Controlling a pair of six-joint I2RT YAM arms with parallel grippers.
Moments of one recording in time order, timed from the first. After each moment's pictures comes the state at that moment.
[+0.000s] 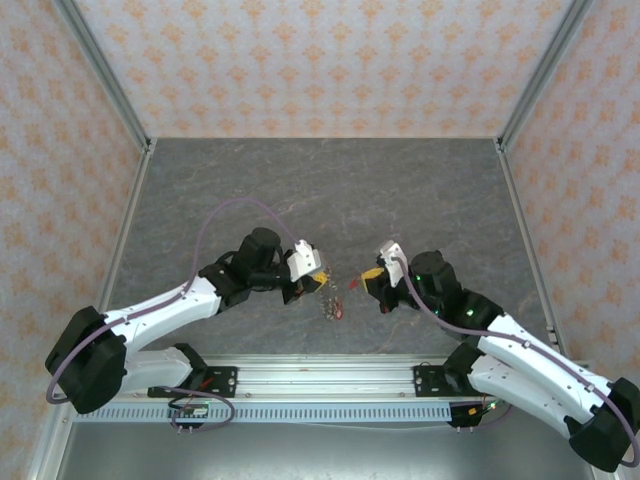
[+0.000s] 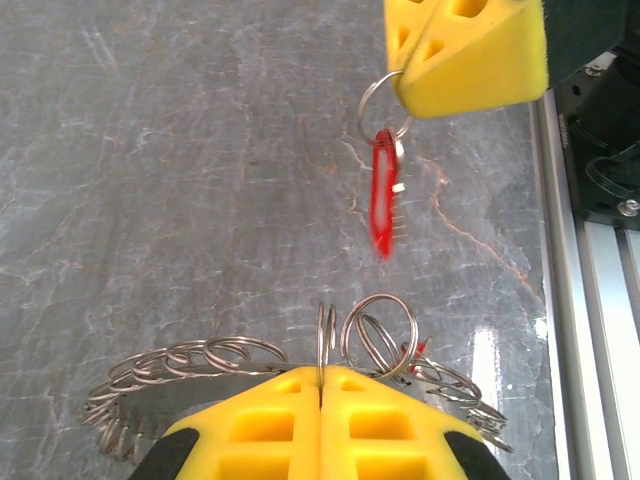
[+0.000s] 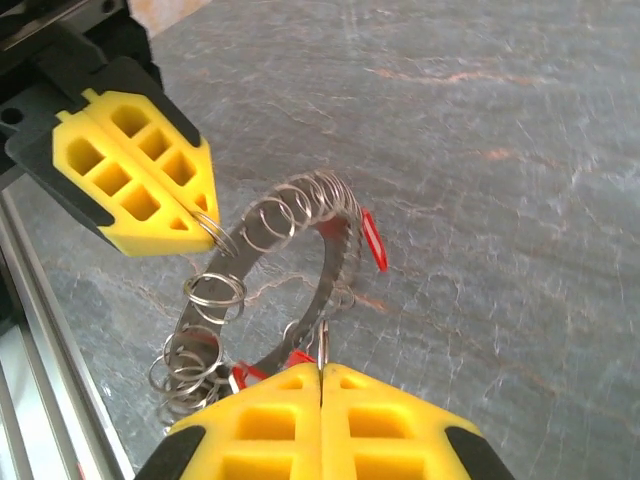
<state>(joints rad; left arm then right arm) -0.68 1.20 0.65 -0.06 0.52 0.30 0.74 0.72 0.51 -0.30 -0.21 0.10</state>
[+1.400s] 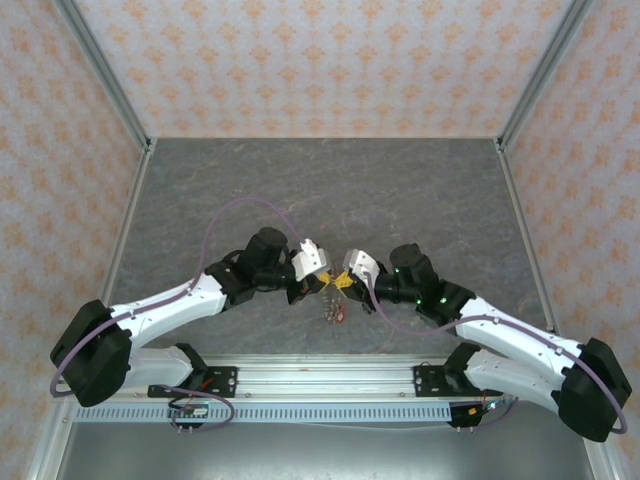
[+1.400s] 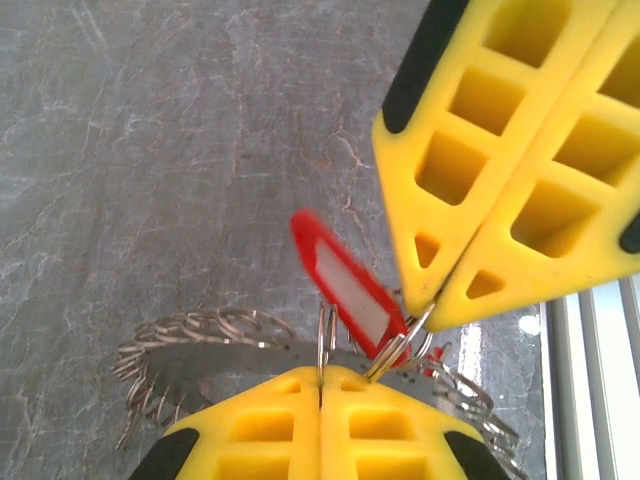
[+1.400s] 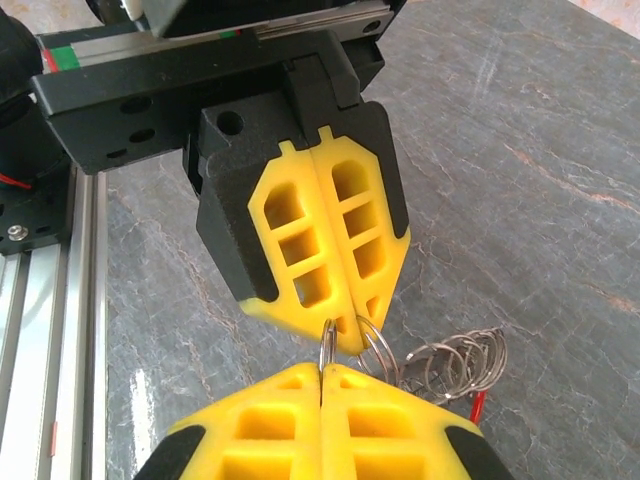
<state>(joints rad) -0.71 1.24 0.68 -0.07 0.49 0.25 0.79 0.95 0.51 -0.03 -0.41 -0.22</state>
